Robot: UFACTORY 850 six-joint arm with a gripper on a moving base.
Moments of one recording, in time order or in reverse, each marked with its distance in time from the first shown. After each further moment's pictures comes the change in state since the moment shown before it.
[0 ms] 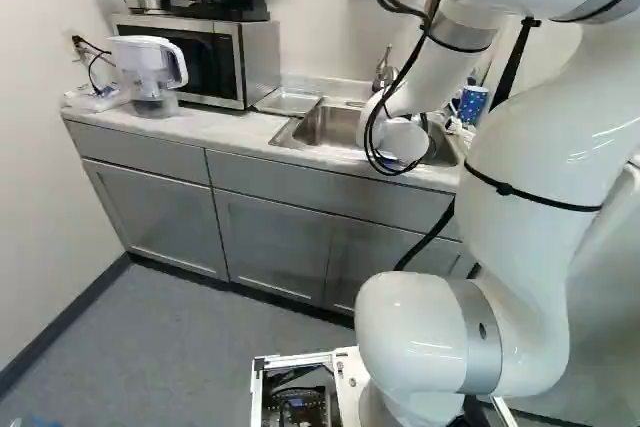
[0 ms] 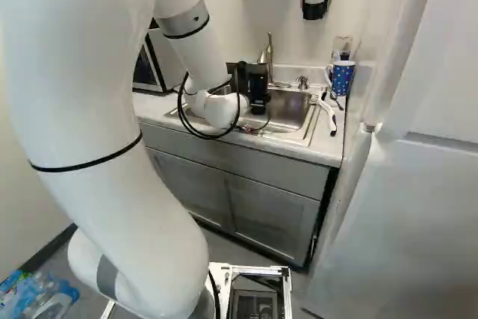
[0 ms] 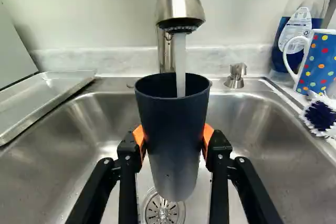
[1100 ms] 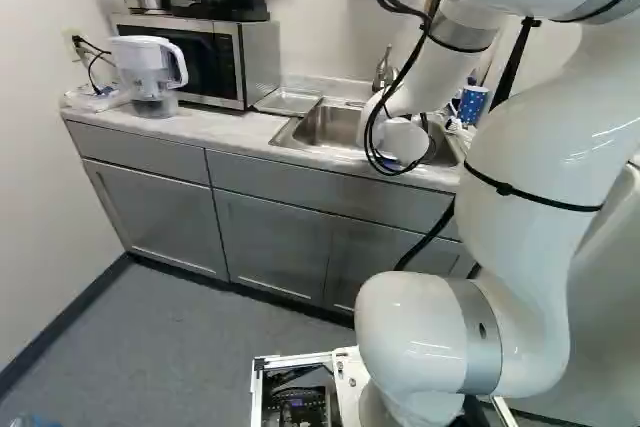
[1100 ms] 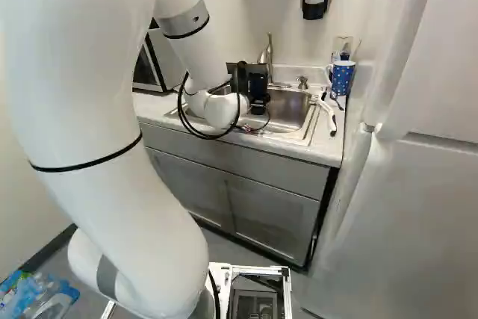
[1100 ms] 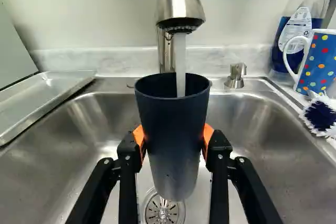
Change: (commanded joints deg) arm 0.0 0.0 0.0 0.0 0.0 0.0
